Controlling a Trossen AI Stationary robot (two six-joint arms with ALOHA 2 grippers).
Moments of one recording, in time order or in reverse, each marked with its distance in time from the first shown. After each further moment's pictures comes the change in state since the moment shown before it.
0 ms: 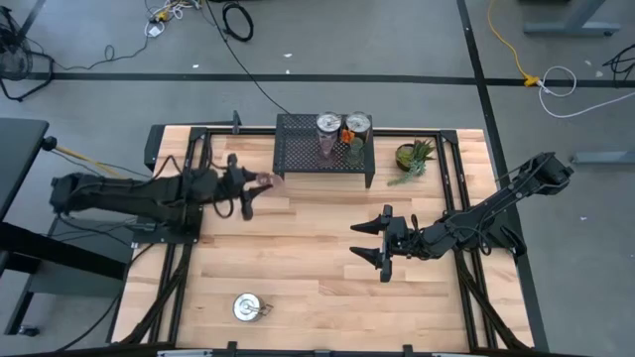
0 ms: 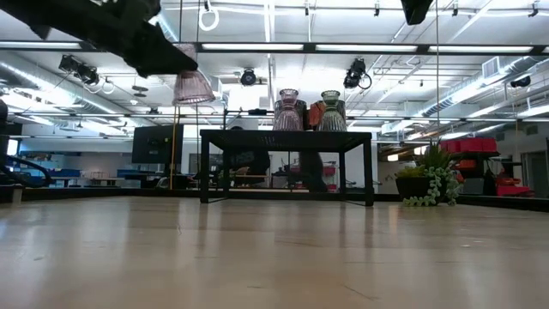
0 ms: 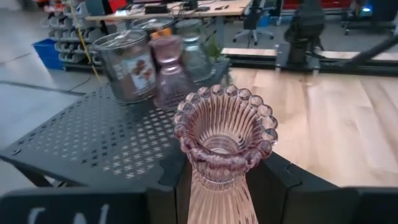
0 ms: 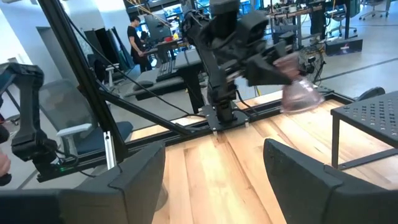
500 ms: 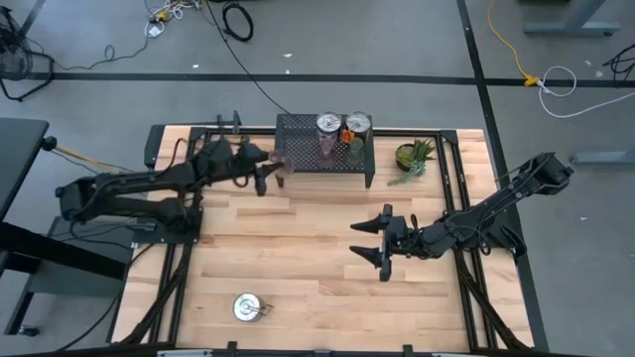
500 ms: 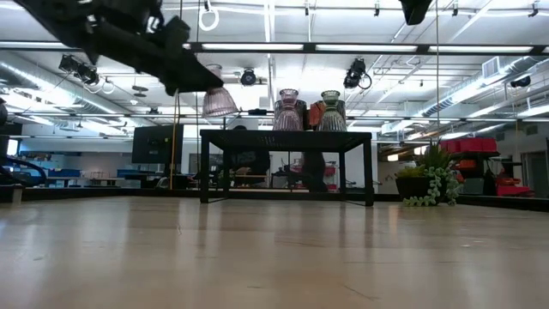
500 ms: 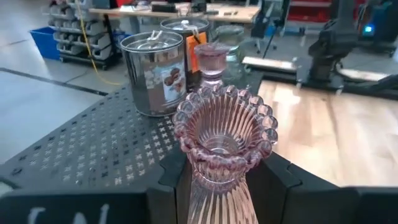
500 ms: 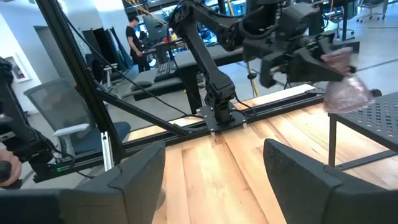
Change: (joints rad) left arm 0.356 0.251 0.053 0.224 0.350 0.010; right arm -0.010 0.000 0.000 0.001 0.002 -0.008
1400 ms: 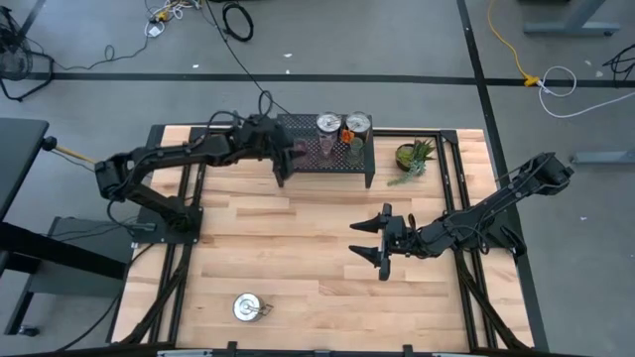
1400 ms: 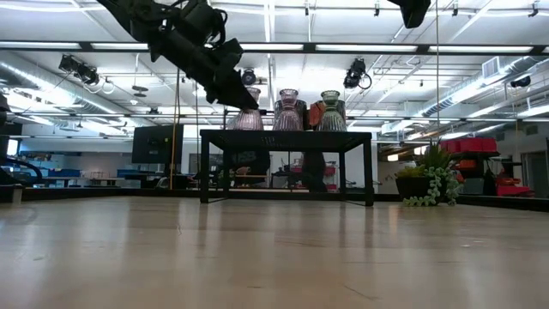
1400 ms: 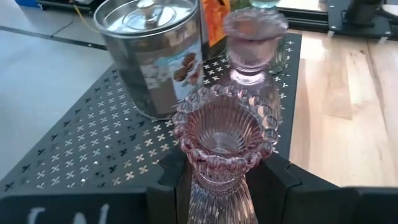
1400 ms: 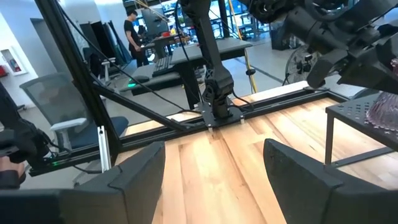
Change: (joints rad) left arm 0.084 0.421 0.429 -0.307 0.063 0.115; right arm -0.006 0.000 0.000 -0.024 -0.012 0.000
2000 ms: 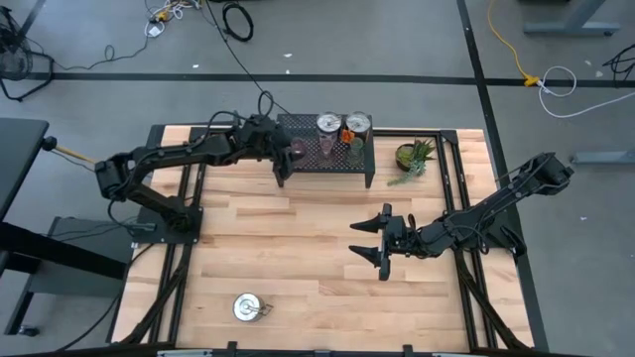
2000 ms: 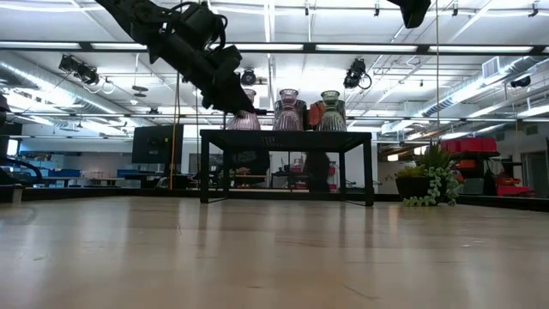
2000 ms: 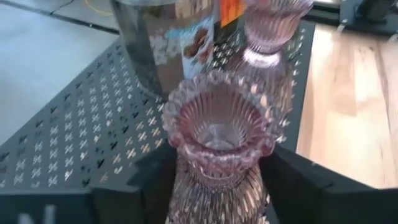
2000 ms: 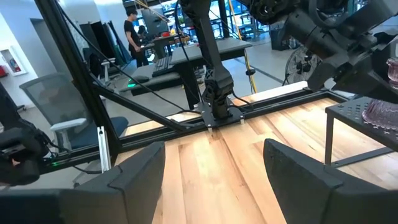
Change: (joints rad) left arm 0.010 0.003 -0.004 -0.027 -0.006 -0.060; right arm 0.000 0.000 0.000 0.000 0.000 0.000
